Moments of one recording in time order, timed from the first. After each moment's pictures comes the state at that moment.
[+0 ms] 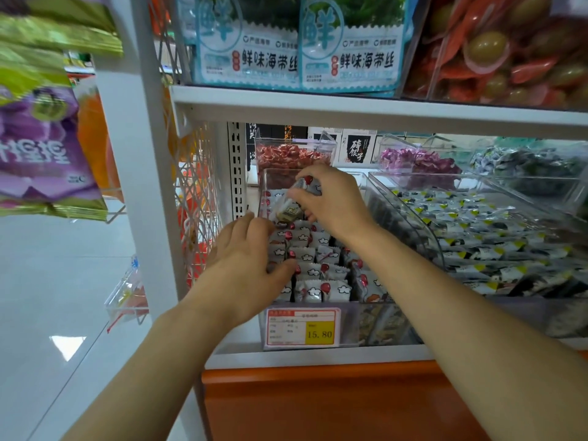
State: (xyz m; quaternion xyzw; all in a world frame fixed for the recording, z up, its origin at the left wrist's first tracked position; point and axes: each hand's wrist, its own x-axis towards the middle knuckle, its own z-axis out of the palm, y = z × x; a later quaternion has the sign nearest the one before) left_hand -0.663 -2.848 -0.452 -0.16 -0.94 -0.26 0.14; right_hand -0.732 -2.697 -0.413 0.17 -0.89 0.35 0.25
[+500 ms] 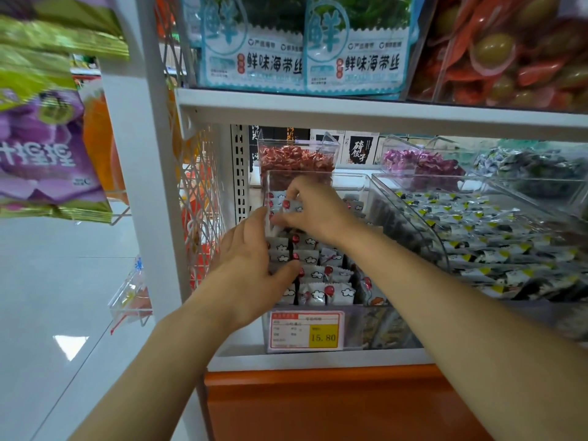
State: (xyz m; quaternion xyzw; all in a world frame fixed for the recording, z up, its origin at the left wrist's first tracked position) left_hand -0.666 -2.849 -0.456 -0.15 -0.92 -0.33 0.13; right_hand -0.741 -2.707 -0.419 0.20 -0.93 0.29 0.14
